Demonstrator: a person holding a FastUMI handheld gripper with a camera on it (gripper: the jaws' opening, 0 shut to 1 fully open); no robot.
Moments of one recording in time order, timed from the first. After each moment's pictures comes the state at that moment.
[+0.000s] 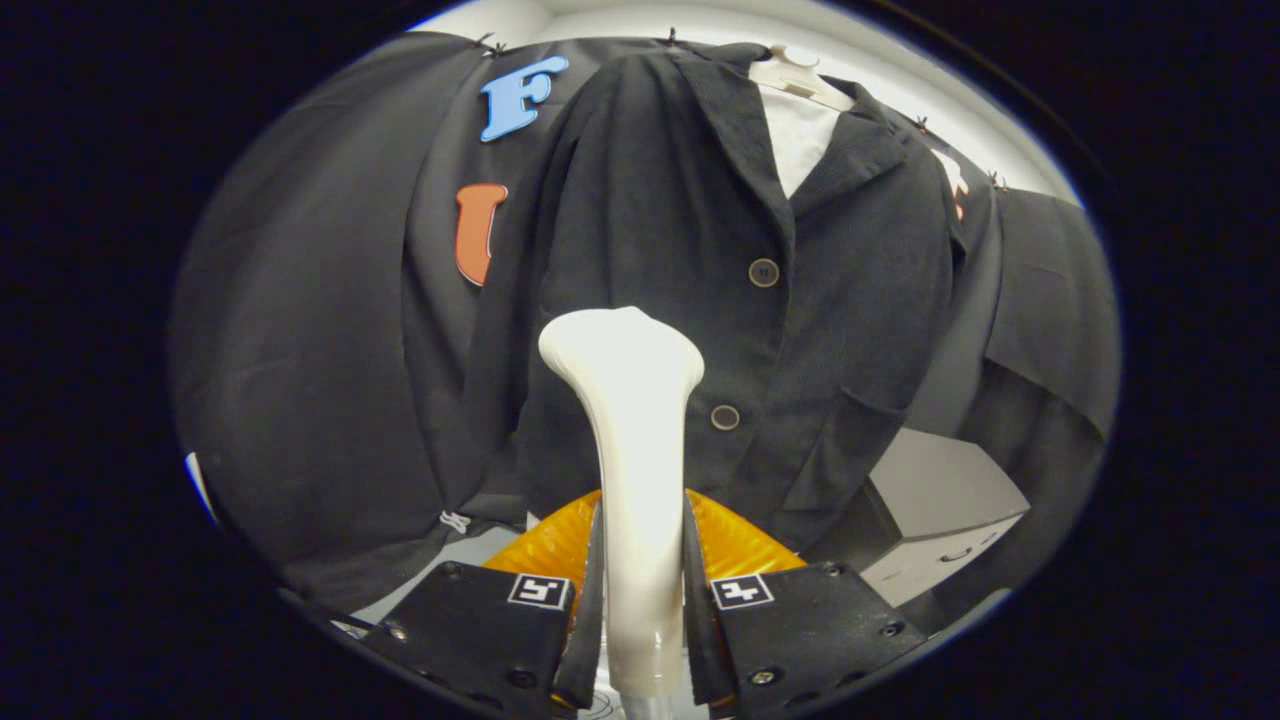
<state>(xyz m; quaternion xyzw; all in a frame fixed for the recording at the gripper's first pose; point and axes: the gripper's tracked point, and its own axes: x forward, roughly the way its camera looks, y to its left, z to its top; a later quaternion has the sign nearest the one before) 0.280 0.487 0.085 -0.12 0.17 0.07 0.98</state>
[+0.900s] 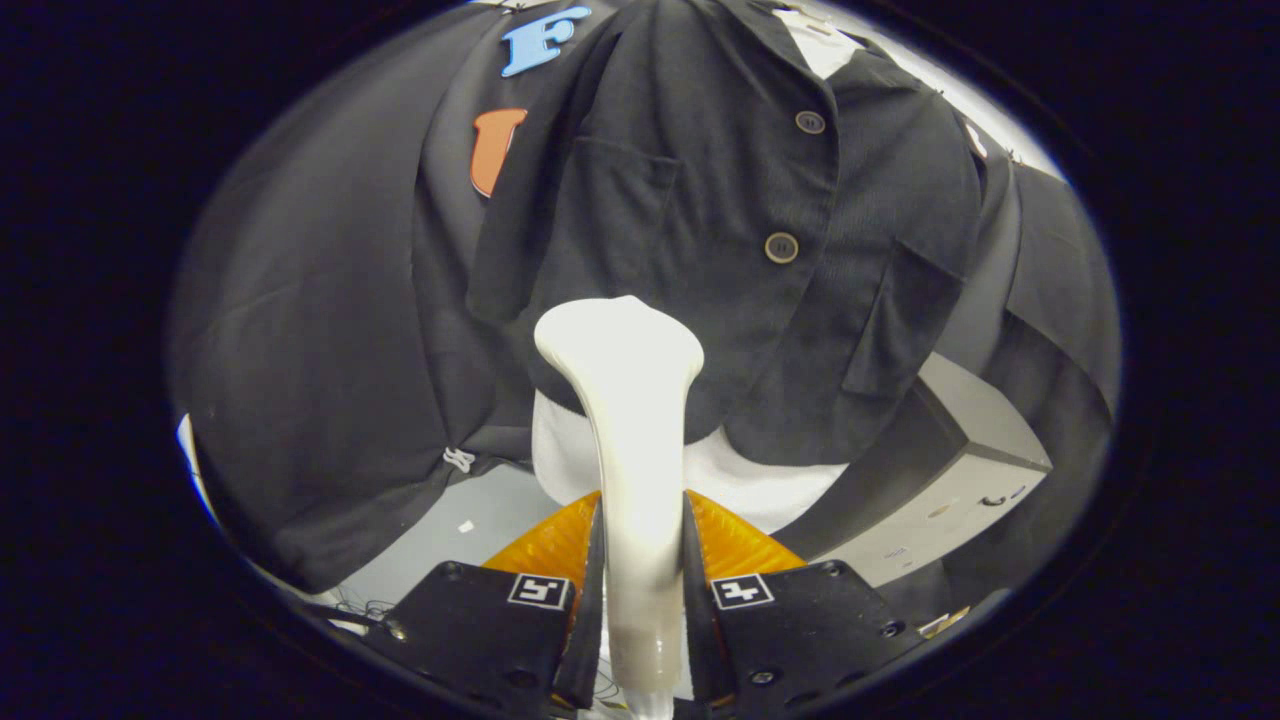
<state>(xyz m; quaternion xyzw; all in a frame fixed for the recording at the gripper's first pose) 0.267 0.477 -0.034 -0.14 0.26 0.08 0.95</state>
